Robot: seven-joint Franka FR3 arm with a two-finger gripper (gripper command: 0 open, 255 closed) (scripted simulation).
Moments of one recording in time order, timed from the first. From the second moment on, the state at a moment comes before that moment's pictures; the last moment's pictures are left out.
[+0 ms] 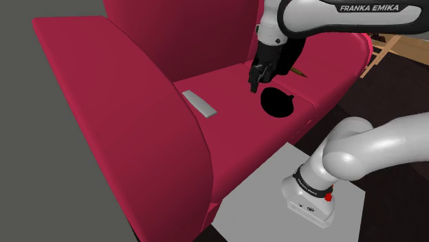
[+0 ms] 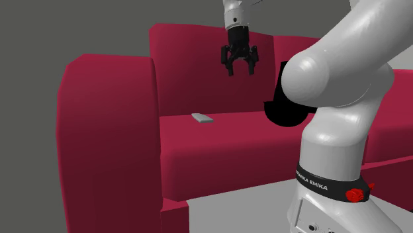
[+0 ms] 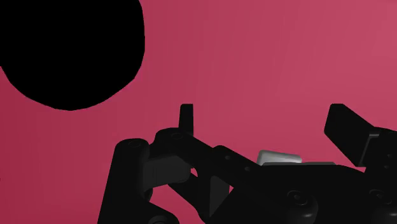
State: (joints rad) arm -0.01 -0.64 0.04 -2.43 -0.06 1.70 0.03
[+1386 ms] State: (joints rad) arm 0.00 0.11 0.11 -2.07 -0.03 2.17 0.24
